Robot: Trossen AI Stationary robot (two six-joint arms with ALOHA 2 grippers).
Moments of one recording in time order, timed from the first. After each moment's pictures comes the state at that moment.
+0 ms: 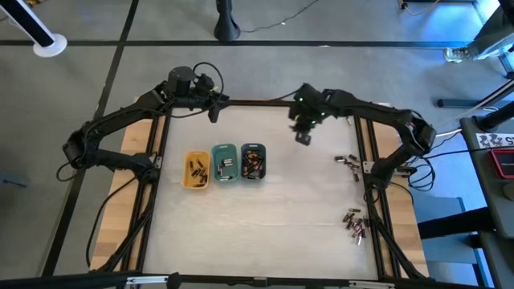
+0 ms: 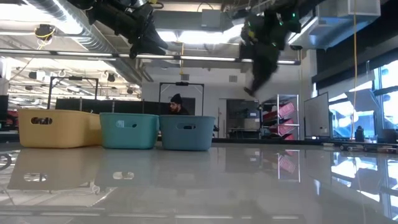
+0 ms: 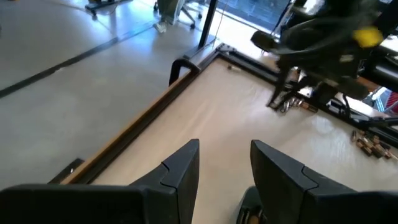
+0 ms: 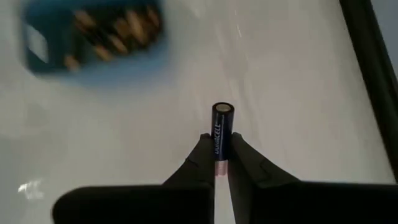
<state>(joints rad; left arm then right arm) 0.70 1.20 1.02 -0.27 0.31 -0.10 -0.50 1.58 1.30 -0.79 -0.21 -0.27</state>
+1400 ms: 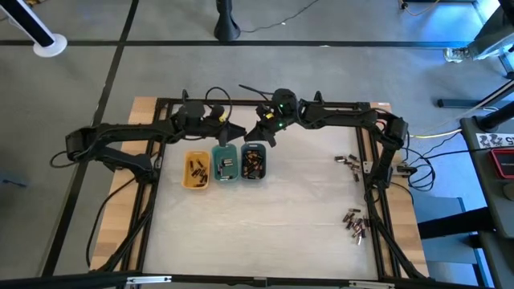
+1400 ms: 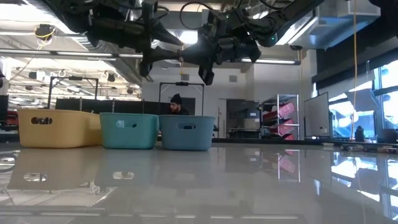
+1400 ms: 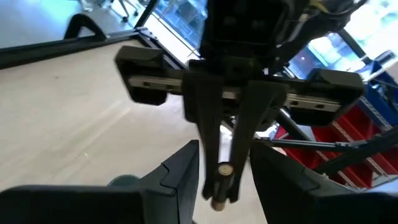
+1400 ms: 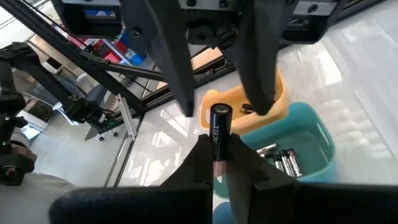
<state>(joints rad) 0.42 1.23 0.68 0.34 0.29 -0.63 -0.40 1.84 1.30 0.16 -0.79 0.36</state>
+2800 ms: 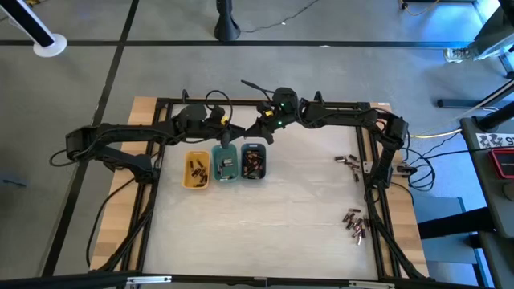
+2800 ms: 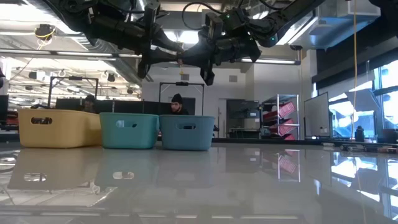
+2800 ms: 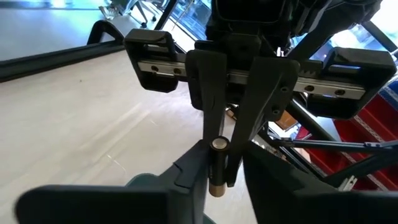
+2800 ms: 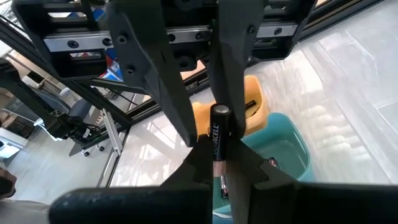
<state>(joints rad) 0.37 1.23 0.68 0.30 0.19 -0.58 -0.41 1.84 1.30 0.19 -0.71 0.39</state>
